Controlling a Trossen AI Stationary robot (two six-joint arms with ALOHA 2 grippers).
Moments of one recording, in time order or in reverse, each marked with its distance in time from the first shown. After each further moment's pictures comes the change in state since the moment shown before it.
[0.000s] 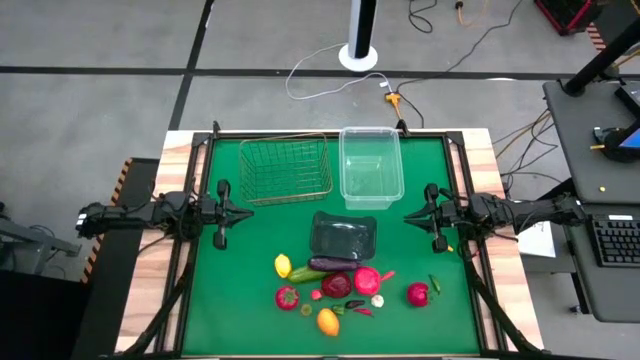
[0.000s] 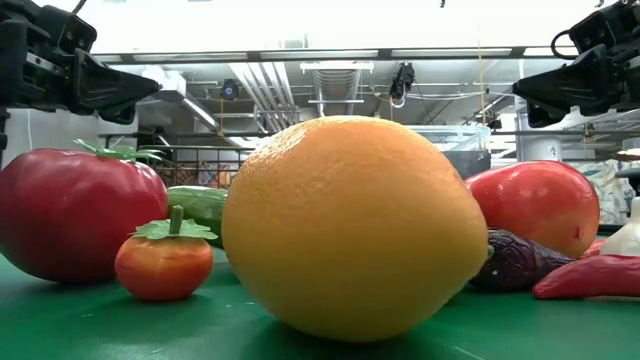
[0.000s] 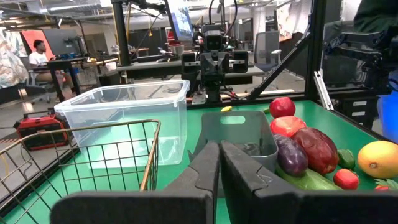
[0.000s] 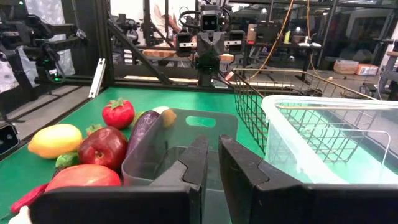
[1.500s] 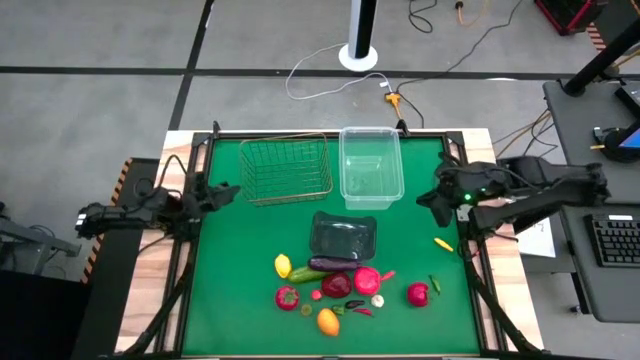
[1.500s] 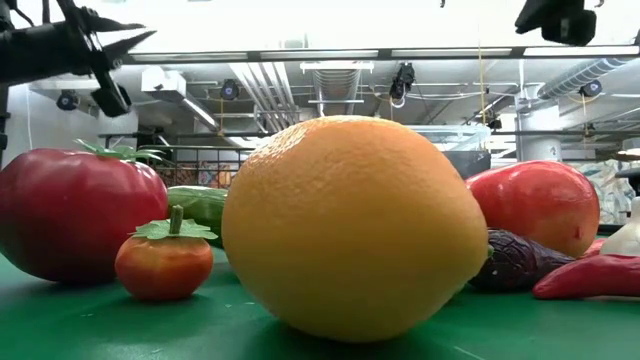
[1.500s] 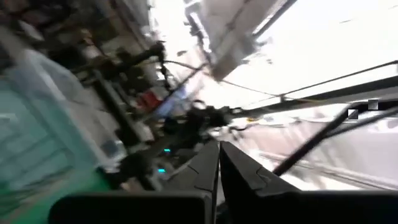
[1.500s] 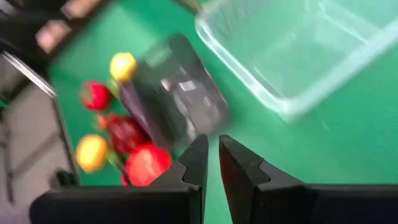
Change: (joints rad) left arm 0.004 0.007 0.000 0.415 -0.180 -1.054; right arm -0.001 0.762 1.087 -1.113 0.094 0.817
